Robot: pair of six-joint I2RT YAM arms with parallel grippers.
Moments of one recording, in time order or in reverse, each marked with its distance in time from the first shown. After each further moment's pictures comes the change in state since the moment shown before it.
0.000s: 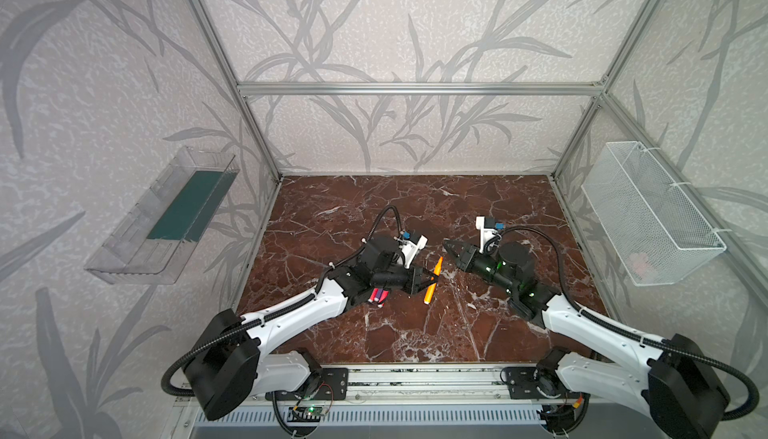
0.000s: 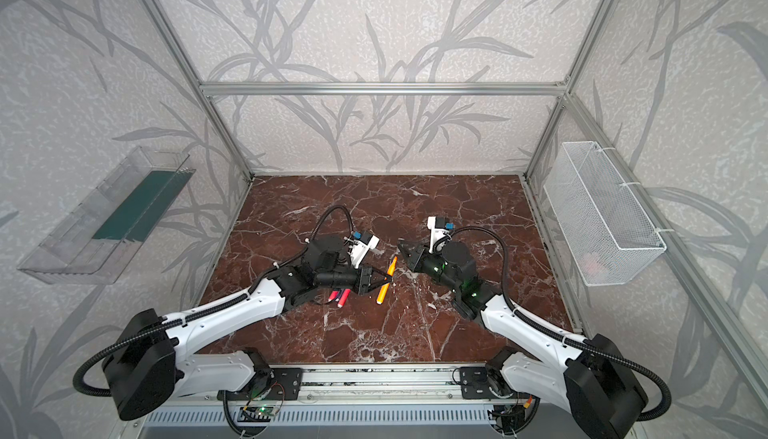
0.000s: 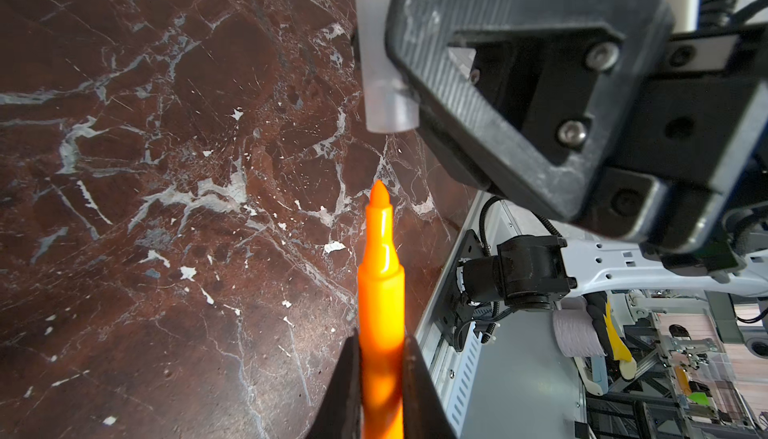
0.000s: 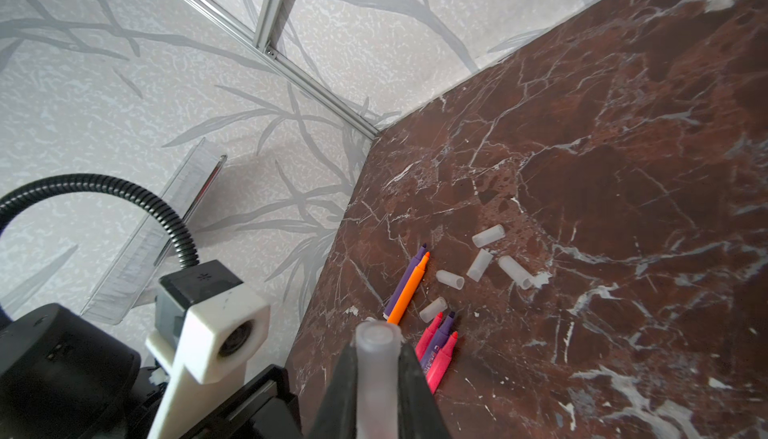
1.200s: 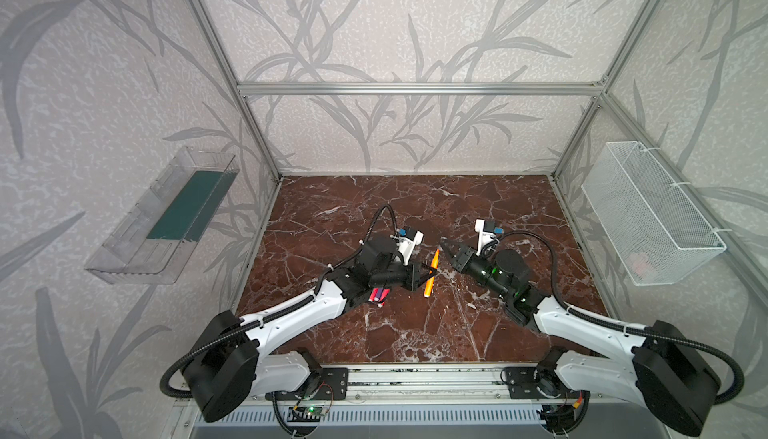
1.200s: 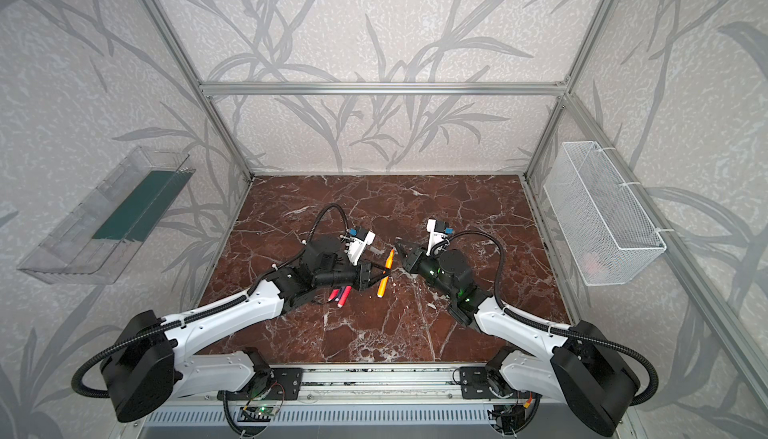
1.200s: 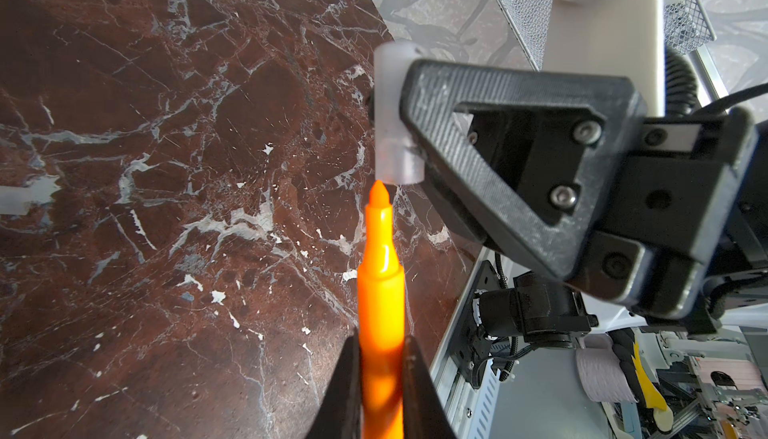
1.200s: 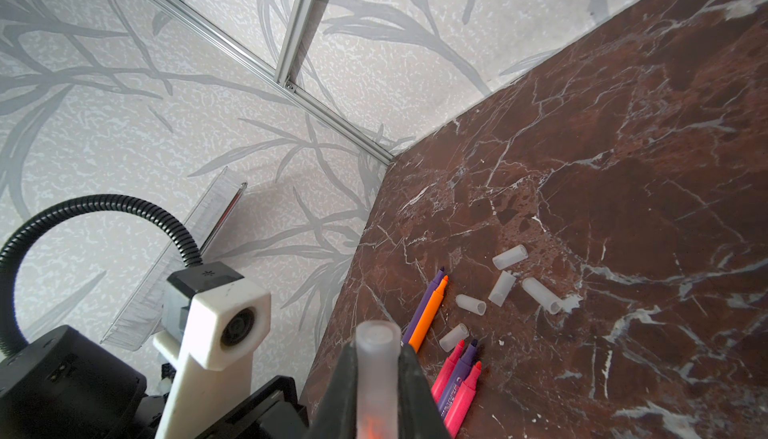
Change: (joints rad) left arm 0.000 -0.012 -0.020 0.061 -0.085 -0.028; right arm 0.051 0.068 -0.066 0.224 0.098 0.062
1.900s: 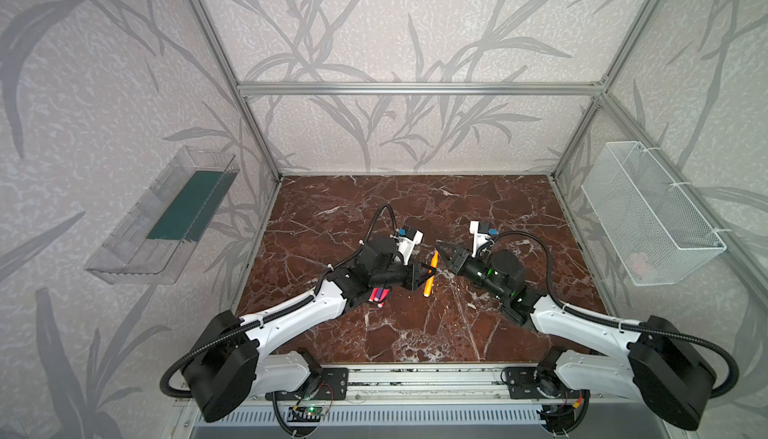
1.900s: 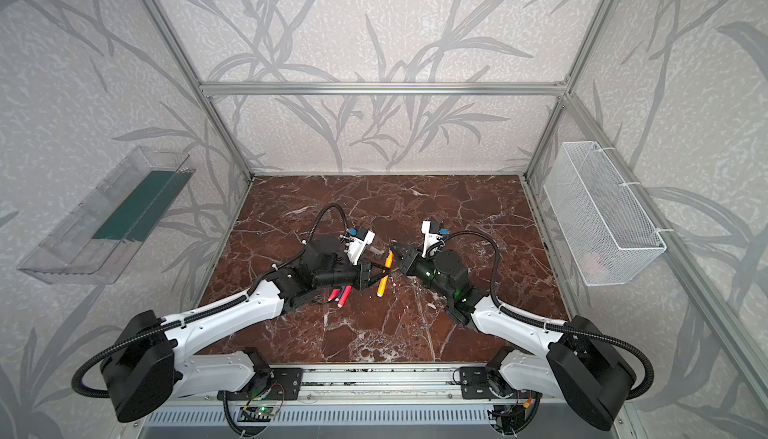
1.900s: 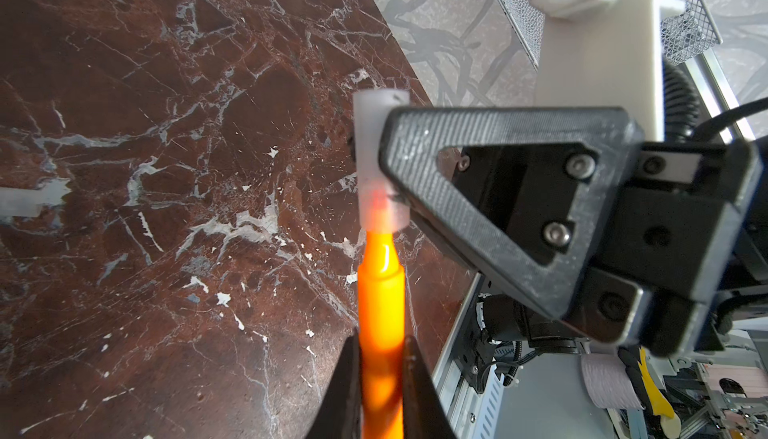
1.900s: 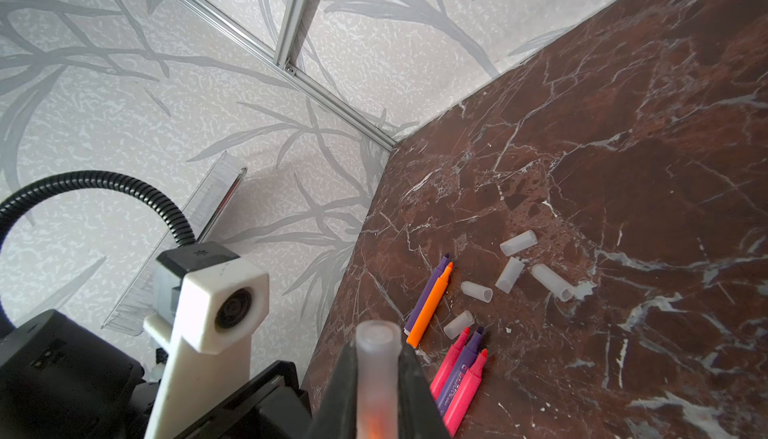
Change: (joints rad) left arm 0.000 0.000 0.002 0.000 -0.018 -0.001; right arm 0.034 0.026 0.005 0.003 0.010 0.002
